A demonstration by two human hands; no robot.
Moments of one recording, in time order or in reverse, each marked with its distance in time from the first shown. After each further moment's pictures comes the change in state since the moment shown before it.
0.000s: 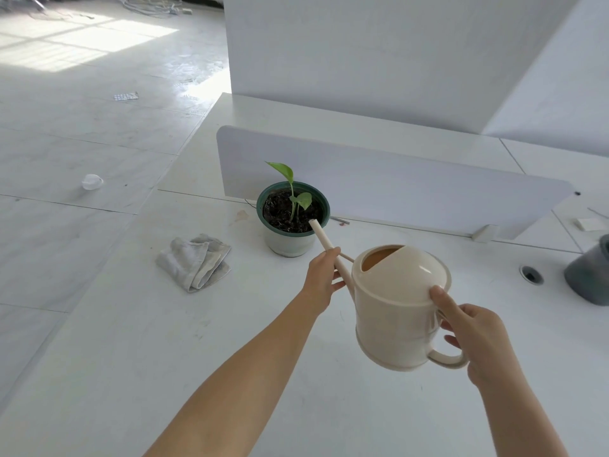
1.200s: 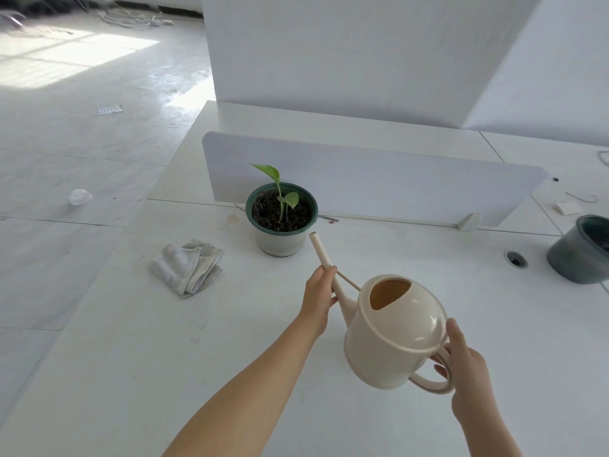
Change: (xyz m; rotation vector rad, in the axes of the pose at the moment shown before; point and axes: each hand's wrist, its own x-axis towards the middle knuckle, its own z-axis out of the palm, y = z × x) left_hand -0.033 -0.028 0.006 0.127 0.044 0.056; right_hand -0.007 0.079 0.005 0.354 0.108 0.180
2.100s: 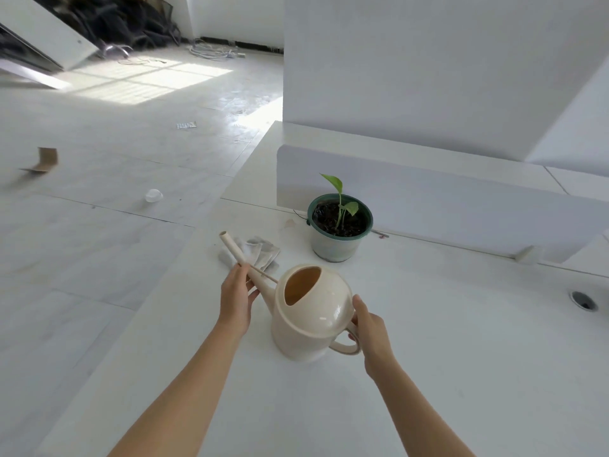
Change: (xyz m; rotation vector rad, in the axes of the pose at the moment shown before) left_hand -0.070 0.039 -0.184 -0.202 0.435 0.338; right_hand -0.057 0.002 0.155 -0.162 -0.477 -0.027
